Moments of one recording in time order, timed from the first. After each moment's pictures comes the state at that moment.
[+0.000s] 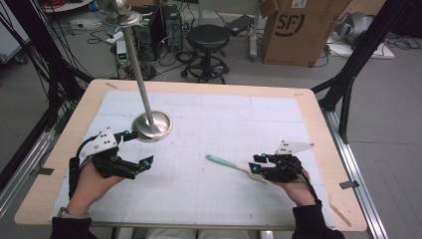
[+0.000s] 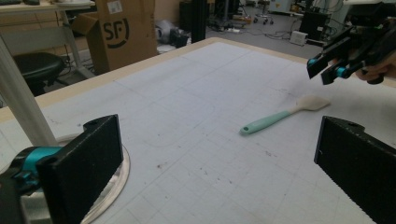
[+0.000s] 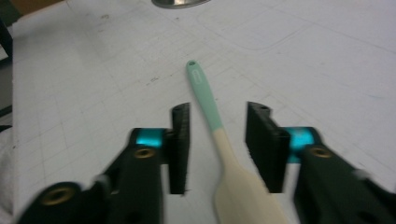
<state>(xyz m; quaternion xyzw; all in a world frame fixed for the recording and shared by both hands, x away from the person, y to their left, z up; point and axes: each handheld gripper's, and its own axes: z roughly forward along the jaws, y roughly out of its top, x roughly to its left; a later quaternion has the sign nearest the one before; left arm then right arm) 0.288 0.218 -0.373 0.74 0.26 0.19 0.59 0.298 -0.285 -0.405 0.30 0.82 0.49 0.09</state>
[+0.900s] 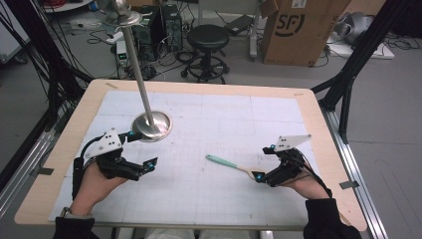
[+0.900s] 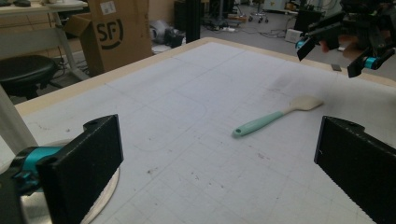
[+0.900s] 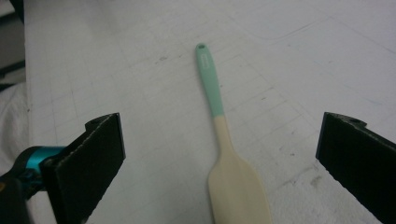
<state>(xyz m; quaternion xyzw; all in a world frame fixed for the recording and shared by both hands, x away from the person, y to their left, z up) 0.285 0.207 -0.373 0.75 0.25 0.18 0.58 0.313 -0.271 -0.385 0.25 0.87 0.42 0.06</state>
